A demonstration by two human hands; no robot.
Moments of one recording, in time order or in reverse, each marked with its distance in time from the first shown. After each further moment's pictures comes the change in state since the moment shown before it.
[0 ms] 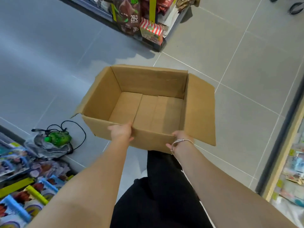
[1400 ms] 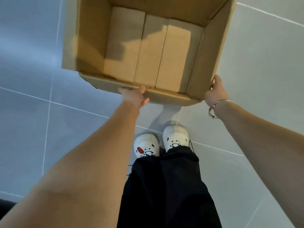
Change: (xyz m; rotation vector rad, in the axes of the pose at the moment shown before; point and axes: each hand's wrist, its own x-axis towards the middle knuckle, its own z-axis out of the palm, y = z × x) left_hand 0.570 0.280 0.161 0.108 -0.243 0.004; right_hand 0.386 -0.136 0.500 -0.790 -0.008 -0.498
